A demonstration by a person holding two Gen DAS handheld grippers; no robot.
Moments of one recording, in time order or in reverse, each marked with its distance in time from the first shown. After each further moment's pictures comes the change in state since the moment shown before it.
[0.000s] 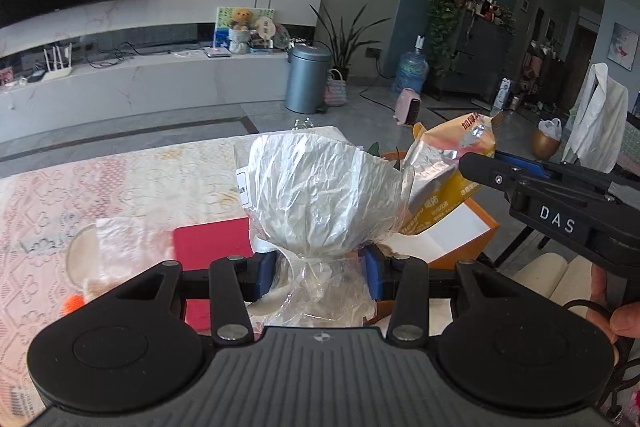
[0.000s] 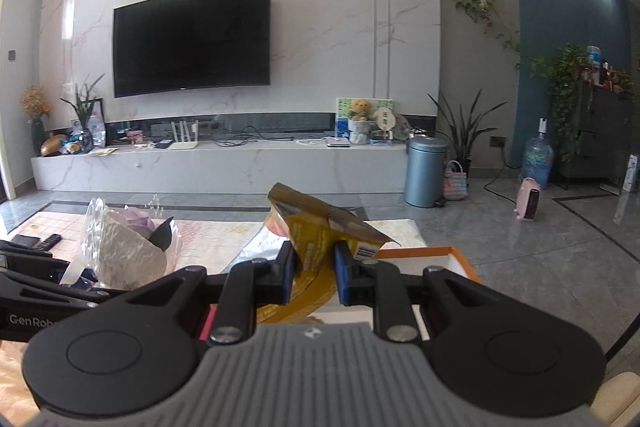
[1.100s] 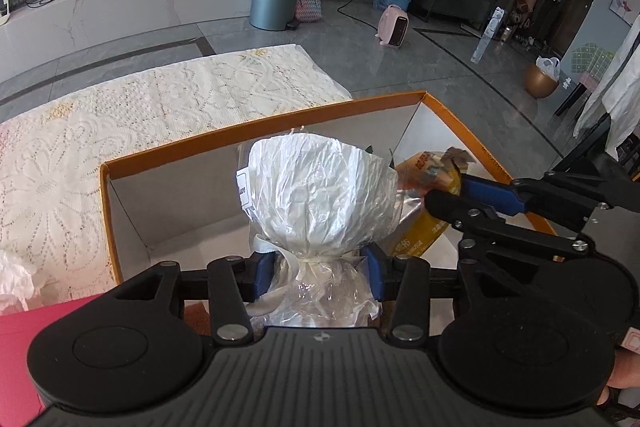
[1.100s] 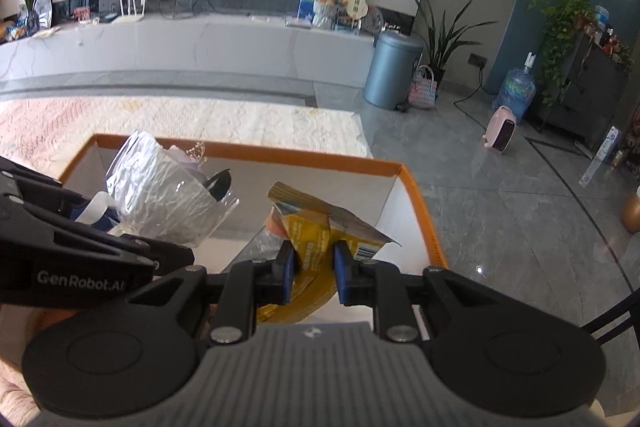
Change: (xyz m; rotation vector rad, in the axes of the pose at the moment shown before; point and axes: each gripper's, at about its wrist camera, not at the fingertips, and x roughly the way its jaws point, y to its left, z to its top) left arm 0.191 -0.025 0.027 0.010 0.263 -0.073; right arm 0.186 -0.086 -0.034 -0.134 0.372 -0.116
